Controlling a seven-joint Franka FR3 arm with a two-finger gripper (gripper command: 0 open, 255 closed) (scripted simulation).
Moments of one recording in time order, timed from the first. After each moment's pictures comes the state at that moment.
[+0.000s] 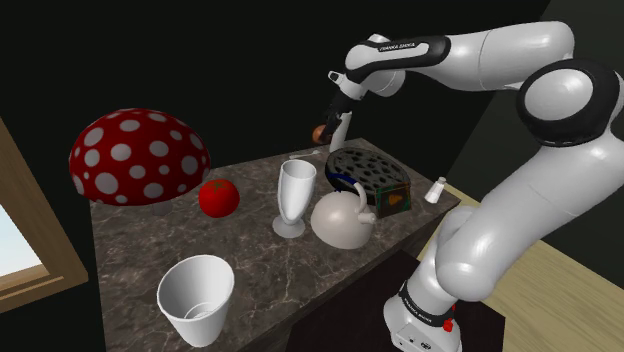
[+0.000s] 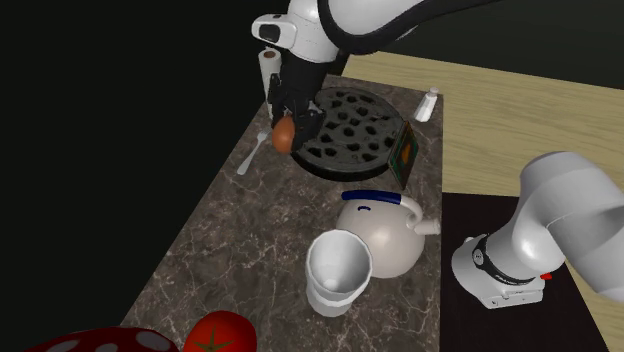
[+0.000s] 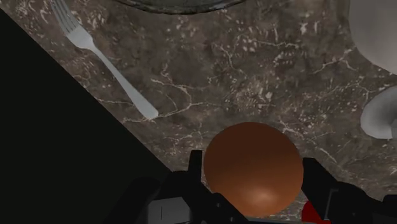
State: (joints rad) arm 0.13 -0.22 -0.48 -2.17 0.24 2.14 -1.16
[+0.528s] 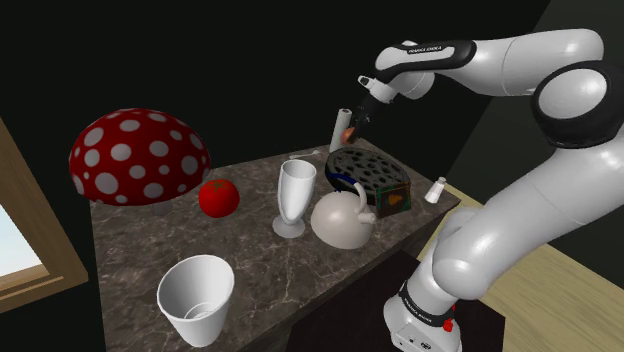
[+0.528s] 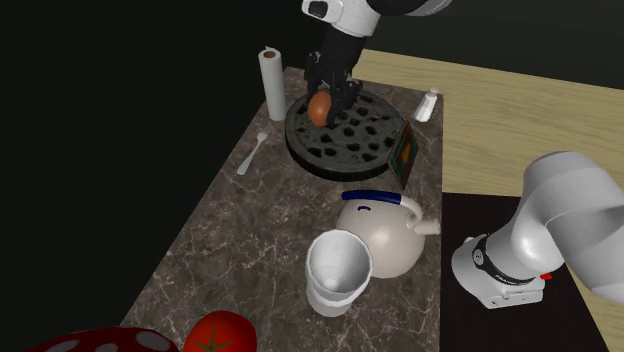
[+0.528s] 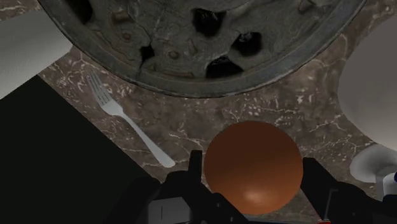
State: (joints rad) arm 0.05 -0.29 -0.59 -2.20 0.20 2.07 -1.32
